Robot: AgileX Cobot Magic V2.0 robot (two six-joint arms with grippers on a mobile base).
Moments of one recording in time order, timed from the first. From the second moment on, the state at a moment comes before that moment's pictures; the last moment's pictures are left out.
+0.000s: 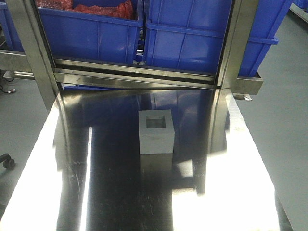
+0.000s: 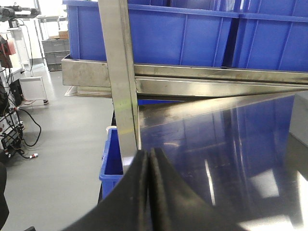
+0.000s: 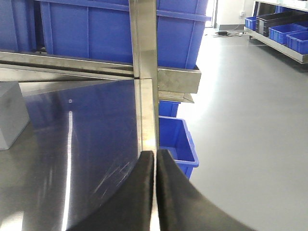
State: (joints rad) left arm 0.01 -0.01 0.03 0.02 0.14 -0.03; right arm -0.03 -0.01 0.03 0.01 0.22 0.01
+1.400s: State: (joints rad) left arm 0.01 -0.01 -0.02 0.01 0.13 -0.09; right arm -0.03 -0.01 0.03 0.01 0.22 0.01
